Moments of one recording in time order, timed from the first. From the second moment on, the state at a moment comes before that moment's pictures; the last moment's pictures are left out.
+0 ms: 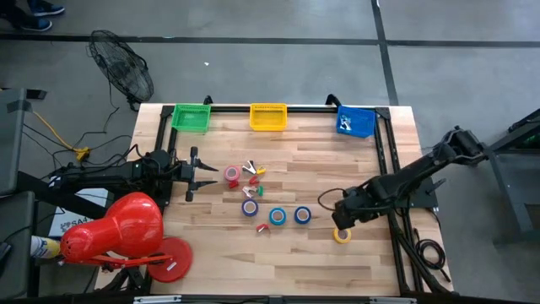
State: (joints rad) left arm 0.12 0.22 0.08 -0.01 0.12 0.29; right arm 0.44 1.29 0.72 -0.83 -0.24 1.71
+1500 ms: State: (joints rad) left arm 0.12 0.22 0.08 -0.01 0.12 0.29; right arm 0.50 1.52 0.79 -0.69 -0.07 1.69
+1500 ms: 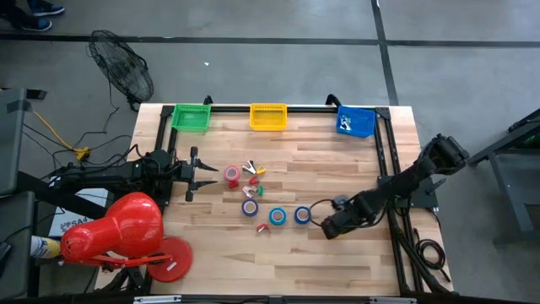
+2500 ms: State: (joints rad) left arm 0.12 0.22 0.08 0.27 0.05 0.02; right arm 0.20 1.52 1.25 -0.84 0.34 0.93
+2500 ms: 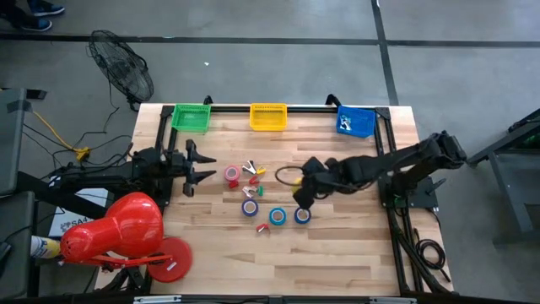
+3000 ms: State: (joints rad) left arm 0.12 0.47 0.08 0.53 -0.01 -0.01; right arm 0.05 1.52 1.26 -0.54 0.28 0.64
